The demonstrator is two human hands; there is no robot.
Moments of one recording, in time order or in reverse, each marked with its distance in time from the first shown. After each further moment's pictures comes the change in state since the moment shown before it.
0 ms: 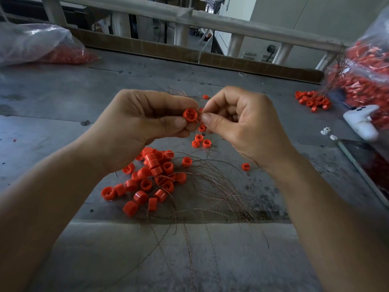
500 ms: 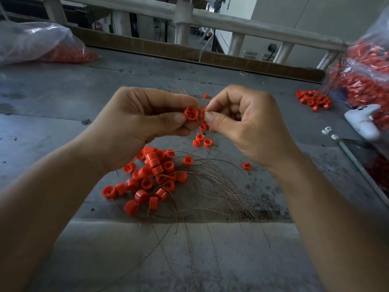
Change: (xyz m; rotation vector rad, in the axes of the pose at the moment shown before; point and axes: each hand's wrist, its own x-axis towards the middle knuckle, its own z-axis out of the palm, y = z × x) left_hand 0.000 0.000 -0.003 -0.009 -0.004 0.007; right_hand 0.001 0.000 0.001 -0.032 0.022 -0.009
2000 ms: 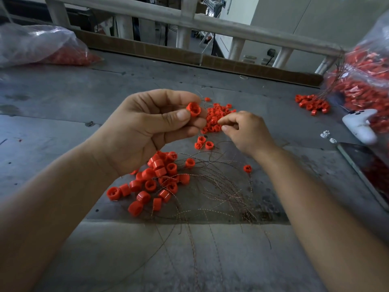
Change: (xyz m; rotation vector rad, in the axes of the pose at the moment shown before) left_hand 0.001 -0.001 0.006 -0.338 0.005 -0.079; right_hand 0.023 0.090 0.003 -0.525 0.023 0.247
